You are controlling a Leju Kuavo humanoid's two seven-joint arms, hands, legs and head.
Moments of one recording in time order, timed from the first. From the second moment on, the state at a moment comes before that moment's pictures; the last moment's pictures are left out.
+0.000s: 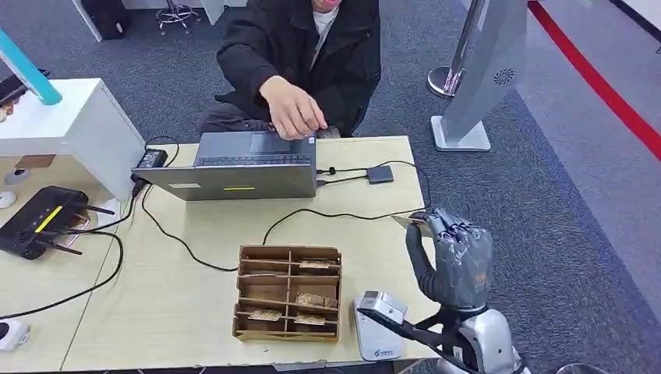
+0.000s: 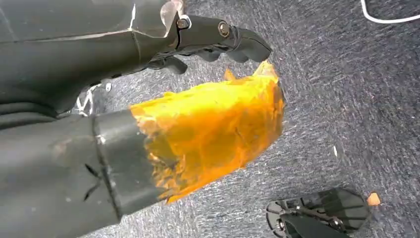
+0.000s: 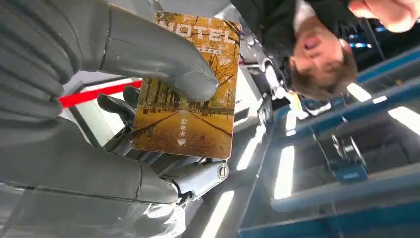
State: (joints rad) left arm -0.05 -0.16 0.55 -0.21 -1.01 0.28 -0.02; right arm 0.02 -0.10 0.43 -1.89 1.25 -0.50 0.07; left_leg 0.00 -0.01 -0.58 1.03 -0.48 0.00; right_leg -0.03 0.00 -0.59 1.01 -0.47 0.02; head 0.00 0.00
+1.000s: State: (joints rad) left arm -0.08 -0.18 0.52 -0.21 -1.06 0.27 0.01; right arm -0.23 -0.07 0.50 -1.72 1.28 -0.40 0.11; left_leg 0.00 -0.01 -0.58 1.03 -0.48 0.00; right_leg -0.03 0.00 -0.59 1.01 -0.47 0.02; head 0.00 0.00
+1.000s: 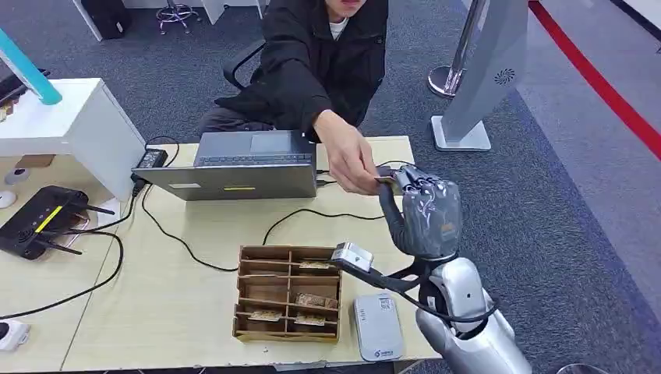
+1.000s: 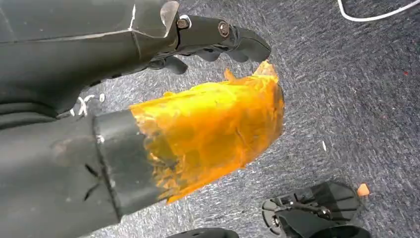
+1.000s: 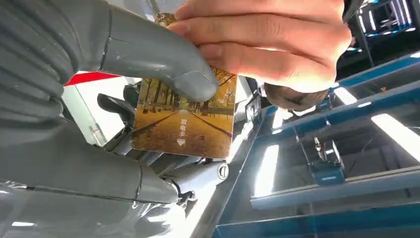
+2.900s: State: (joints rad) left arm -0.07 -0.17 0.52 -0.21 -1.05 0.27 0.00; right arm -0.13 -0.08 0.75 -1.82 1.09 -0.34 0.02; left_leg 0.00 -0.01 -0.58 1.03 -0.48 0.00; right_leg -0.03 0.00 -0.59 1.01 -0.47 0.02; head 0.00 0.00
